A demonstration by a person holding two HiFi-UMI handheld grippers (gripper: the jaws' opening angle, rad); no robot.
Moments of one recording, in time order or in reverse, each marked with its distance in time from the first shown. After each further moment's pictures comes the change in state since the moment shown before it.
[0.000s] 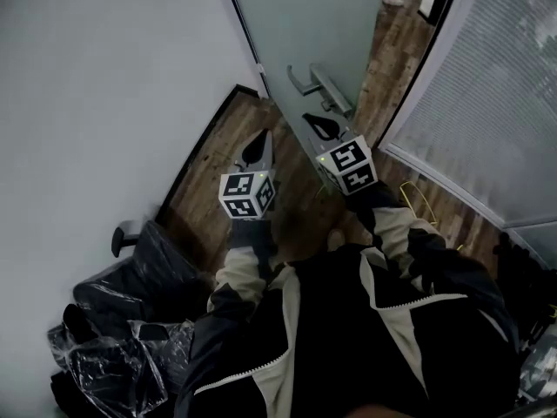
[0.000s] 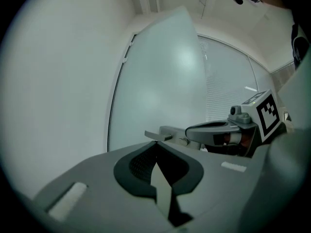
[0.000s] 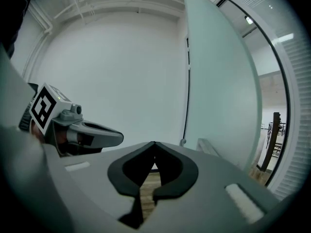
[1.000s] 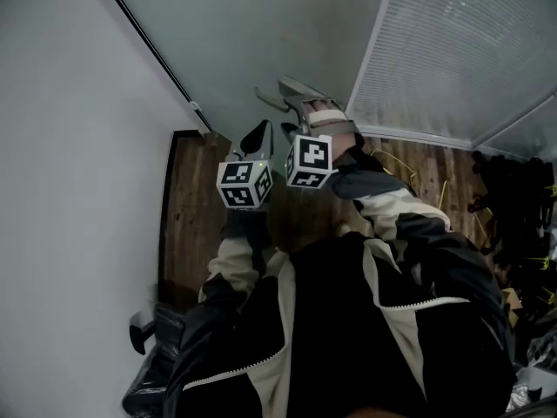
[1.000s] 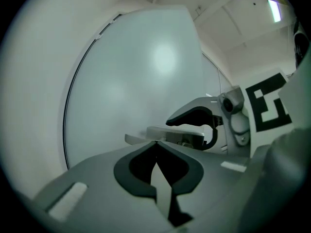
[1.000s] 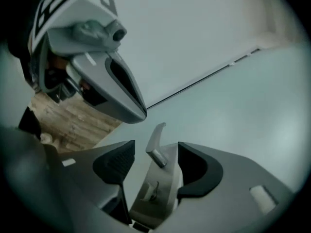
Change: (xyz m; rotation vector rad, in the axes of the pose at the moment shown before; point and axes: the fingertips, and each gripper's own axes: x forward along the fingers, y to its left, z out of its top) left arm 0.104 0.001 0.004 0.035 0.054 -0.501; right arm 0.069 -0.048 -0.032 -0.771 0.696 -0.374
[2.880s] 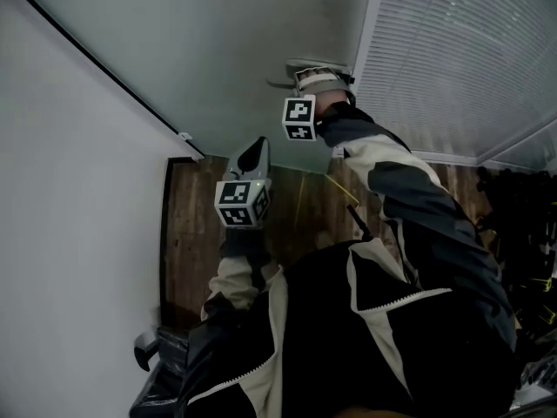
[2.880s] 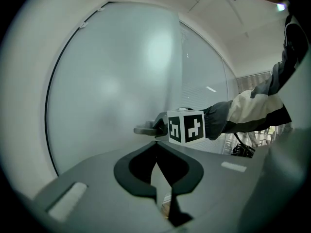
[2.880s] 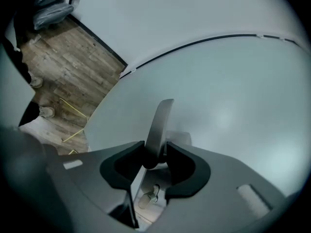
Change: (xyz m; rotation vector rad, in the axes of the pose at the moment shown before) left arm 0.170 -0.022 0.024 0.042 0.060 0.015; right arm 0.199 -0.161 -0.218 -0.280 0.293 0.010
